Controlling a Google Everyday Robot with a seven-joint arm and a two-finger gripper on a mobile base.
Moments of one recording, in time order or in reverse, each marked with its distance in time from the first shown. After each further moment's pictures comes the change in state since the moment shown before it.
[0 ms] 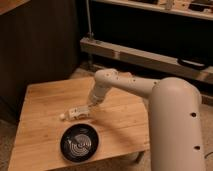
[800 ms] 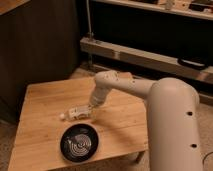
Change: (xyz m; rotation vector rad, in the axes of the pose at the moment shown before) arm 0.009 0.005 0.013 -0.027 0.011 0.019
